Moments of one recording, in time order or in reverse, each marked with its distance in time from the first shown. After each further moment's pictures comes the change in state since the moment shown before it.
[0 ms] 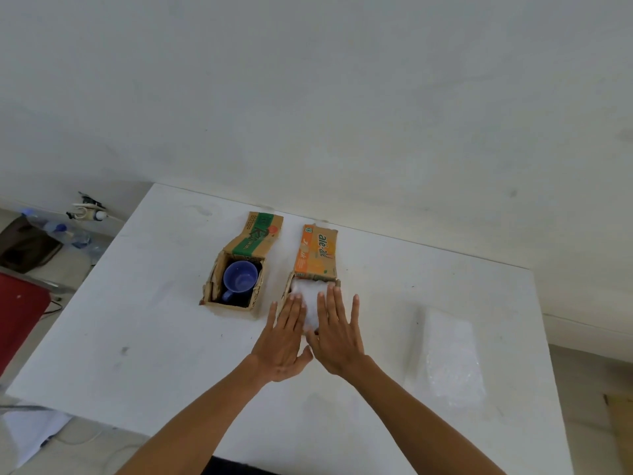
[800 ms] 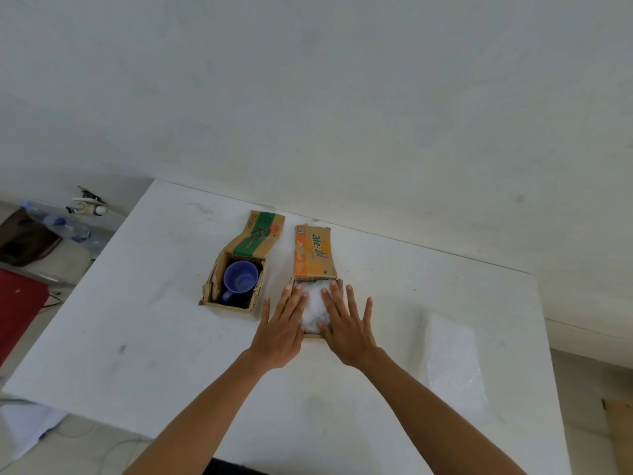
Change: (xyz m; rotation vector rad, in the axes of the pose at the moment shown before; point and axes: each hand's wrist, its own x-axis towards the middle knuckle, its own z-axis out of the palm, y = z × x) left_hand 0.015 -0.006 -0.013 -0.055 0.034 -0.118; right_hand 0.015 0.034 0.003 0.061 -0.146 -0.034
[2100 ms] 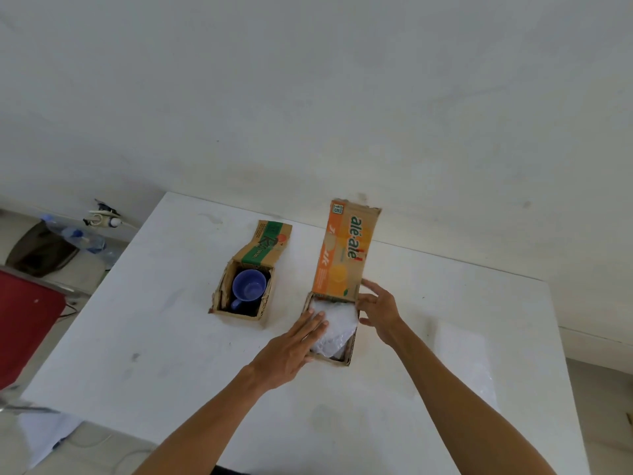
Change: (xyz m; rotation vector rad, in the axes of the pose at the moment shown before) left_hand -0.016 -0.003 -0.001 -0.101 -0.018 0.346; right_hand 0.033 0.040 -0.054 1.549 0.012 0.538
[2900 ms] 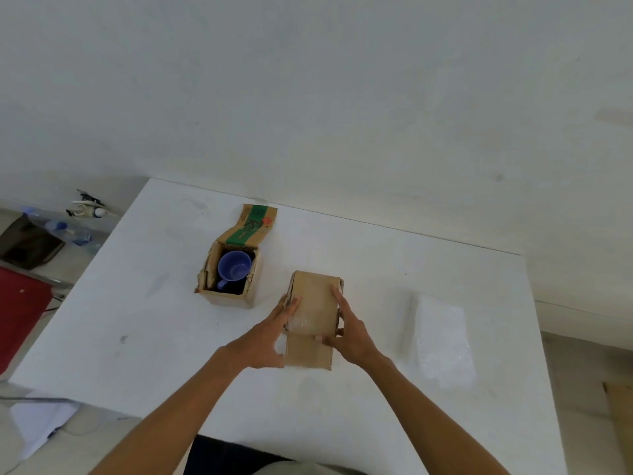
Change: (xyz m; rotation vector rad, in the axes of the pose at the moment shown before) left_hand -0.018 0.008 -0.011 -0.477 -0.205 -0.267; right_hand -0.073 0.072 0.004 -0.526 -0.190 -0.272
